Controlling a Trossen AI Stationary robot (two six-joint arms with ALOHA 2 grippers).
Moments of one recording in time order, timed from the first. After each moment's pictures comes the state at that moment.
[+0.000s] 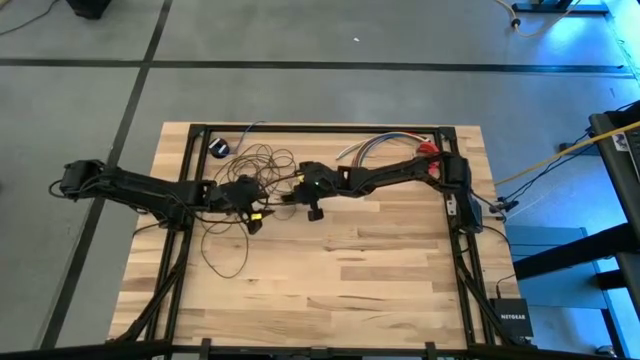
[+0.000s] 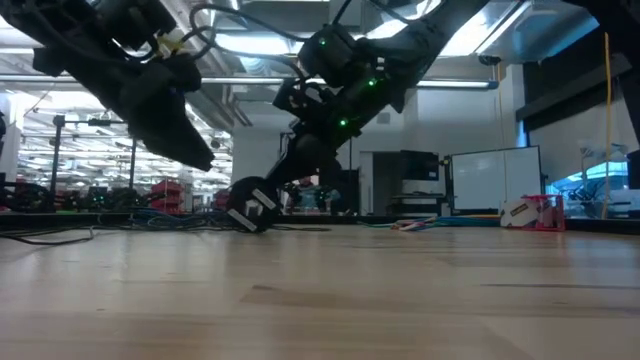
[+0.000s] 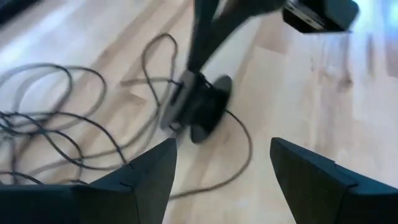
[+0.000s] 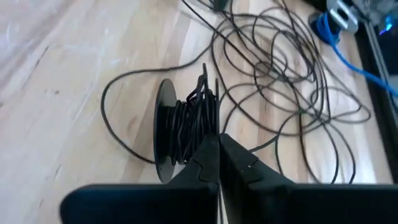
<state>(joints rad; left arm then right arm) 0.01 1.02 0.40 -0.05 -0.26 -0.29 -0.14 2.06 1.33 0.07 -0.02 -0.51</state>
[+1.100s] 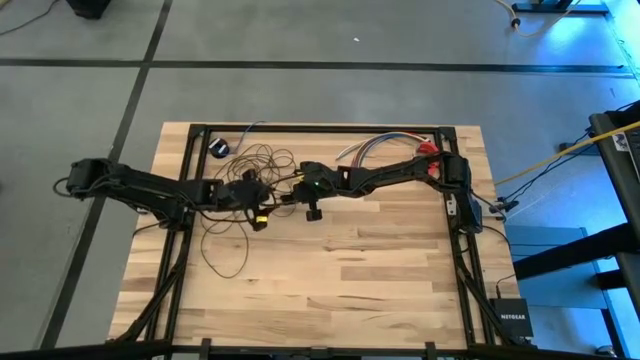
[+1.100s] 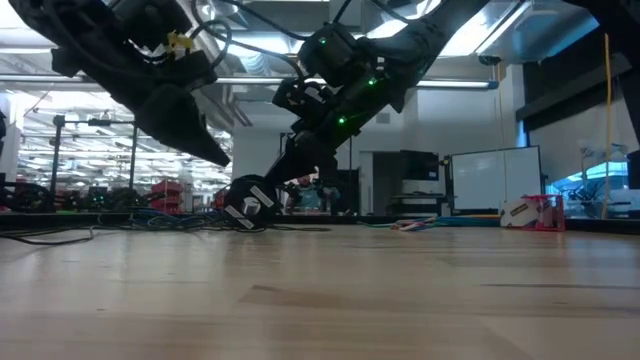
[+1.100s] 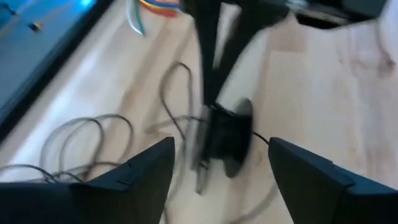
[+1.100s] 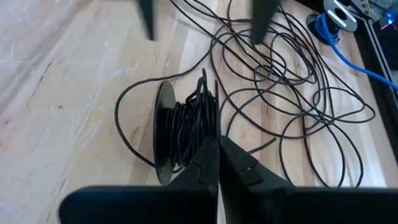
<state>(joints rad) 0.03 1.12 0.45 0.03 -0.33 0.00 -0.14 2.06 1.33 0.09 -0.02 -0.45</state>
